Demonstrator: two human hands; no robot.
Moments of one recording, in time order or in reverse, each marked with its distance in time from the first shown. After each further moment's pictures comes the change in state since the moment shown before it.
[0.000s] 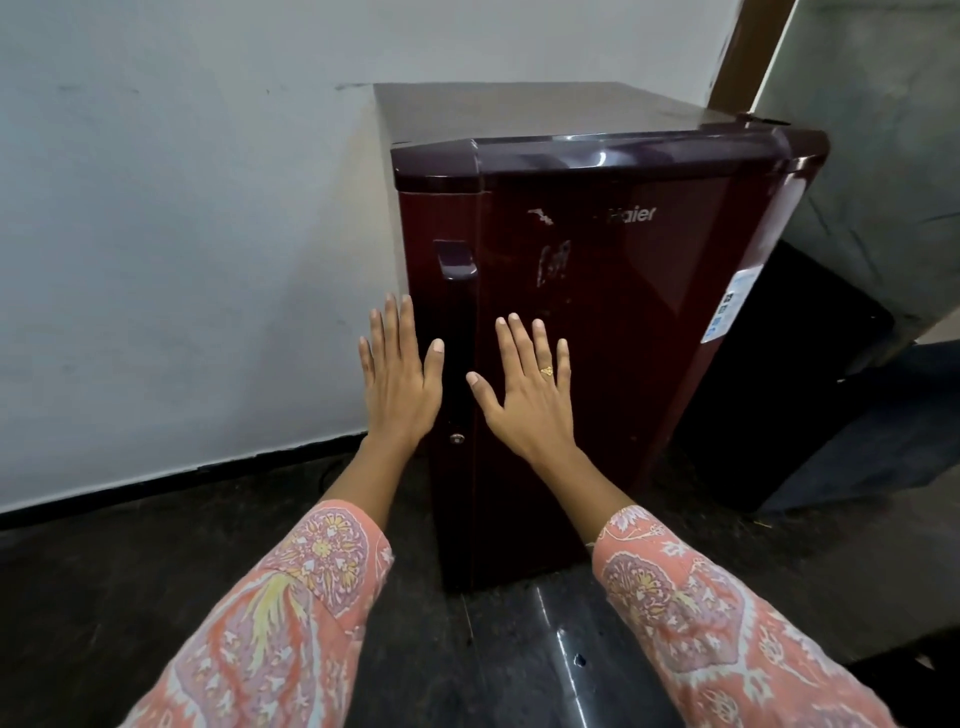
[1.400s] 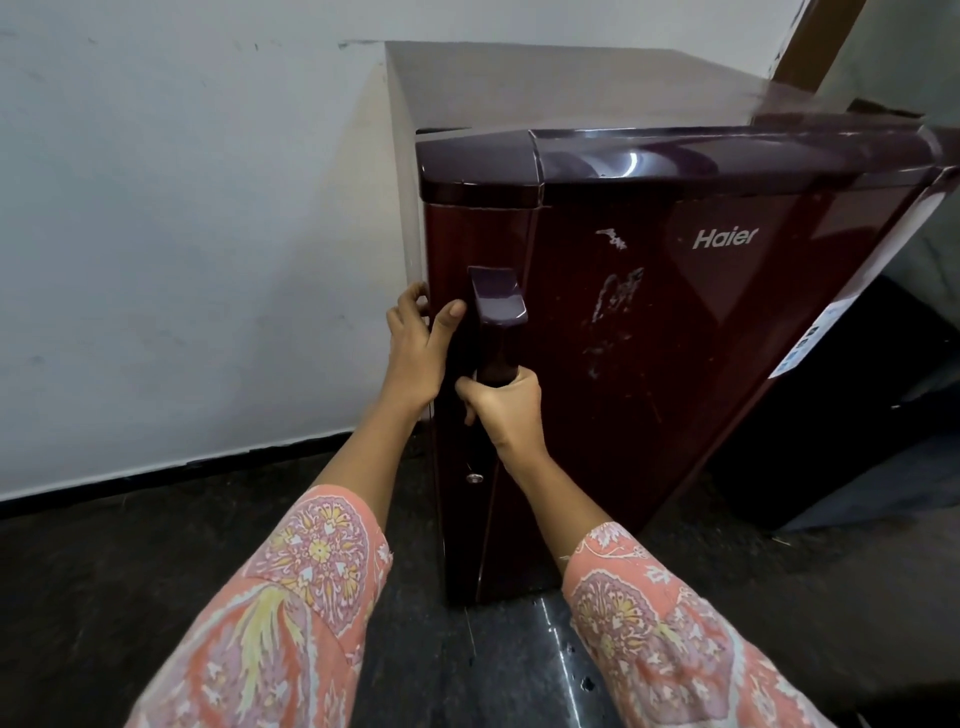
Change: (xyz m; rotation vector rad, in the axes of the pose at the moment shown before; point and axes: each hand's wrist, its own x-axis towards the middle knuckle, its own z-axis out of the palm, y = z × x) left_hand 0.111 -0.022 0.022 -0.701 -0.110 -0.220; right_hand 0.089 -0.033 0.057 1.101 -0.071 0.532
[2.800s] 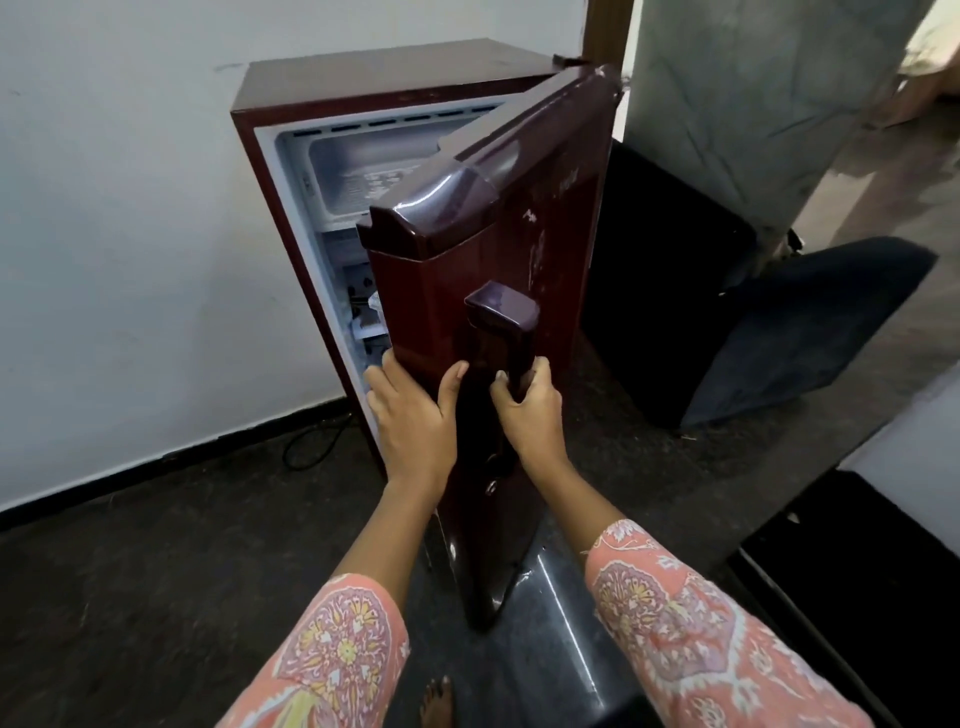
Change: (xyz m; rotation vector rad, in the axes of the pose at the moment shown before) left_hand -0.328 0.087 0.149 0.545 0.216 0.113; right_hand -0.239 0.018 -0.249 -0.112 0.222 -0.099
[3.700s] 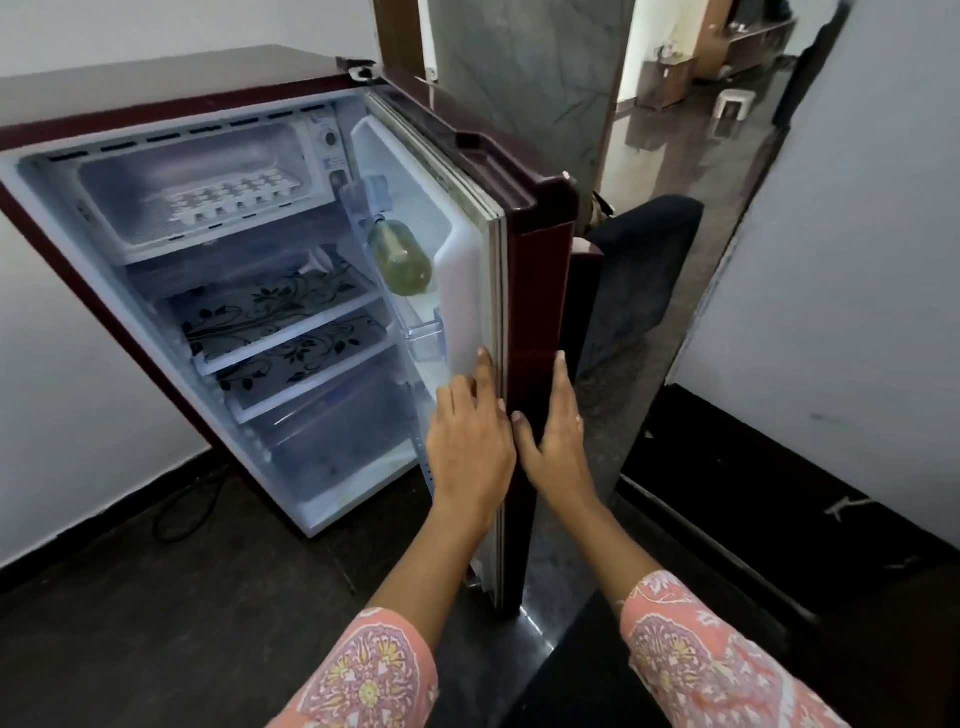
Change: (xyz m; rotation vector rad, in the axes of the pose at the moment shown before) left_hand -0.121 0.101 0.069 0.153 -0.262 0.574; right_hand -0.078 0.063 -0.149 -0.367 0.255 -0.180
